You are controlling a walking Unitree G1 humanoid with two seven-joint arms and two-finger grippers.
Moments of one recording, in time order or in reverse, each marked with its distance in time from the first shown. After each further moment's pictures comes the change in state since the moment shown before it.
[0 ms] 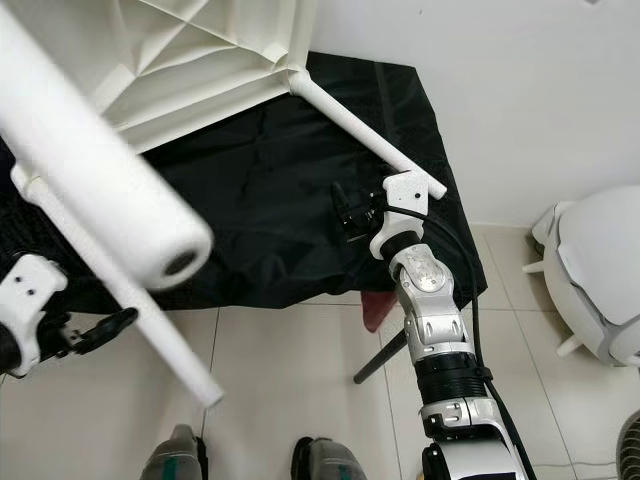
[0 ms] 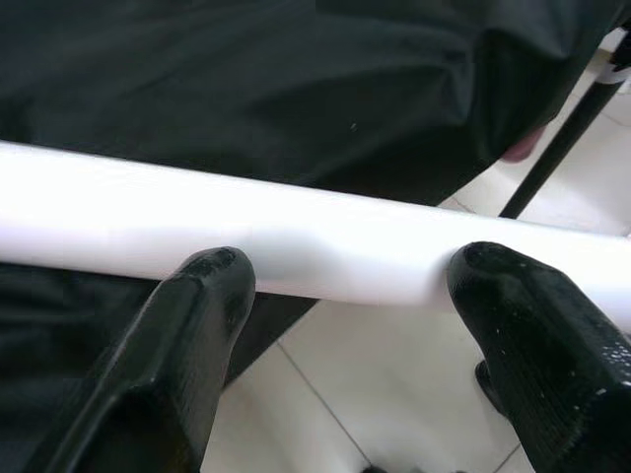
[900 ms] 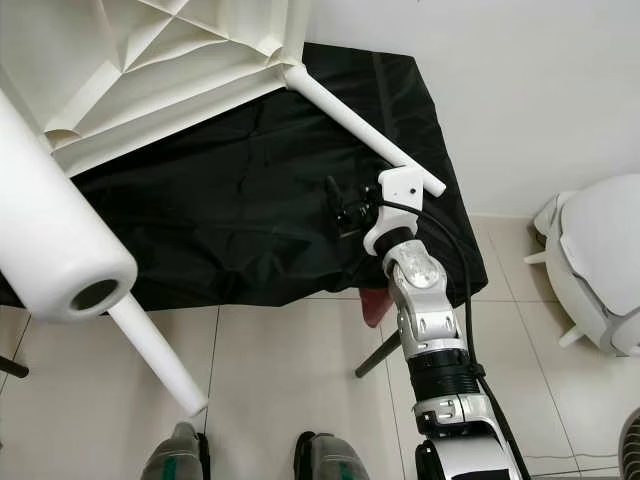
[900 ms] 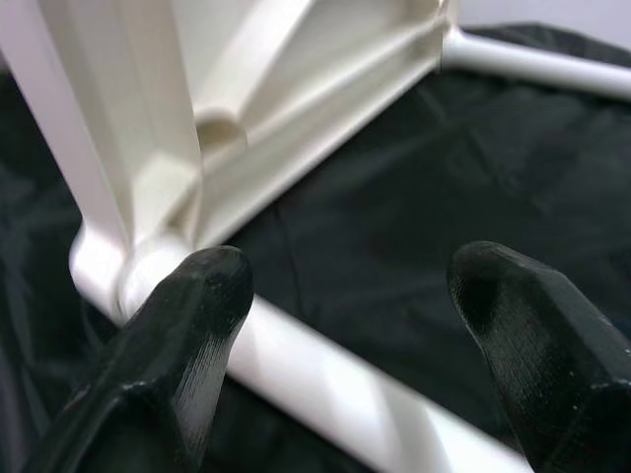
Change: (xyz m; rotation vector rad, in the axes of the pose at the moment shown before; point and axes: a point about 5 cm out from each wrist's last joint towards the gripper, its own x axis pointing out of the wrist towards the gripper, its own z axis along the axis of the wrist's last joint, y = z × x) left arm -0.054 0.040 0.038 -0.135 -0.305 0.437; right arm 0.003 0.004 -0.002 0.021 0.005 -0.011
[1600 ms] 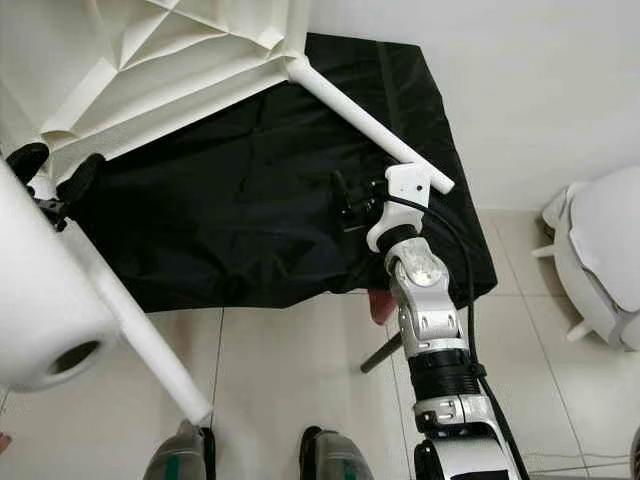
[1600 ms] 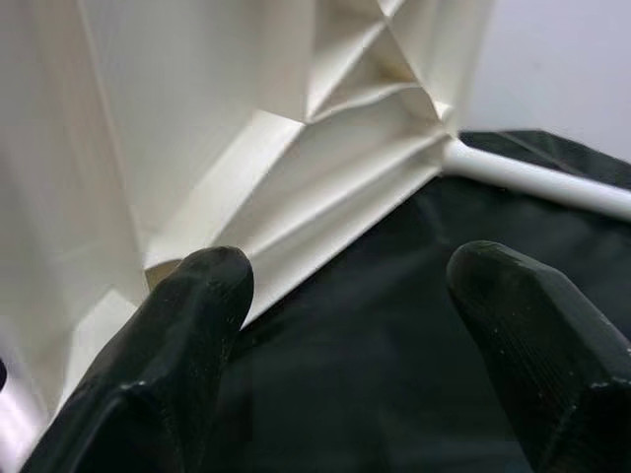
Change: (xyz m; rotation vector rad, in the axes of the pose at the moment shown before) left arm 0.041 -0.024 0.027 -0.012 -0.207 0.046; right arm 0.006 0.004 0.009 0.032 -0.023 -0.025
